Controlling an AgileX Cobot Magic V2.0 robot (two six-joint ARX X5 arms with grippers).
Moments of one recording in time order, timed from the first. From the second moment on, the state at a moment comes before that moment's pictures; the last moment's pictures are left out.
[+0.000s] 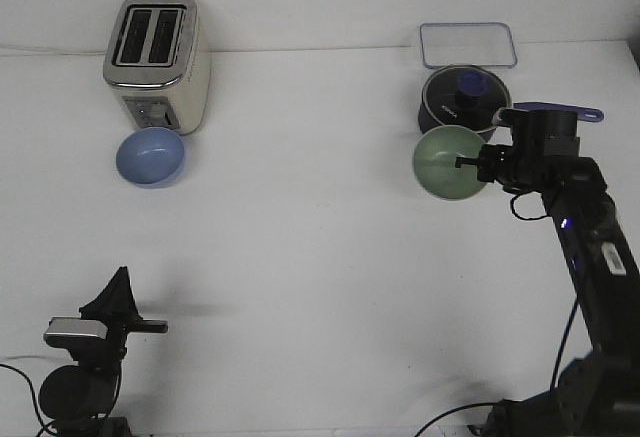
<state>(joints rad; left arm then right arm) 0.00 0.01 0.03 0.16 0.05 0.01 -0.11 1.54 1.40 -0.70 -0.30 0.12</state>
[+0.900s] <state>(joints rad) 0.00 0.01 0.03 0.16 0.05 0.01 0.62 1.34 0.93 -0.53 -0.25 0.30</state>
